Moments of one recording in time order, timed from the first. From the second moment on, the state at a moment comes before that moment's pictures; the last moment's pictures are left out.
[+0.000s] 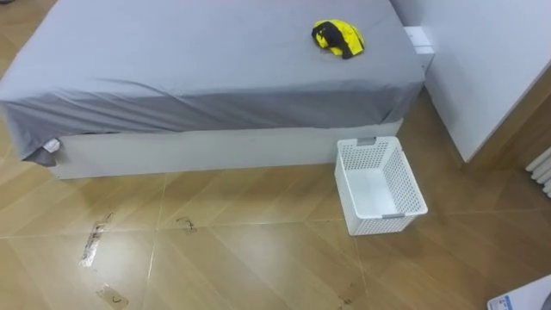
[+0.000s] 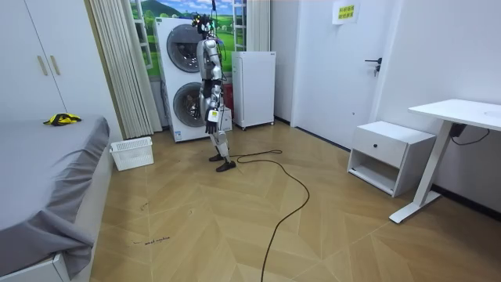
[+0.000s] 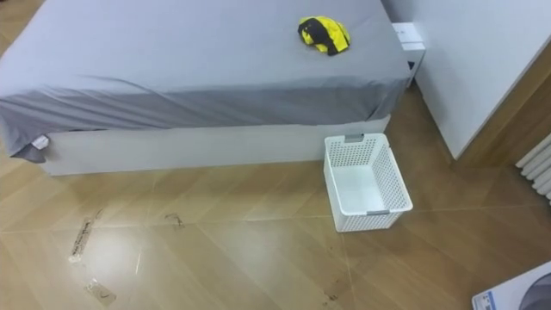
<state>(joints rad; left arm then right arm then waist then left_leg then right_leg) 0.19 0.15 0.12 1.16 -0.10 -0.08 0.03 0.14 -0.19 -0.02 1.24 0.31 -0.07 0.14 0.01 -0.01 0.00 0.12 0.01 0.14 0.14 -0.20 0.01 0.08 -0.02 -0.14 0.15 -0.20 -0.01</state>
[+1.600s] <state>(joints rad) 0.22 0.18 0.06 1.09 -0.22 -0.11 0.03 0.02 -0.19 -0.02 0.63 0.22 -0.08 0.00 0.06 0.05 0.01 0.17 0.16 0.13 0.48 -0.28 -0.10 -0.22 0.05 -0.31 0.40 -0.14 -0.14</state>
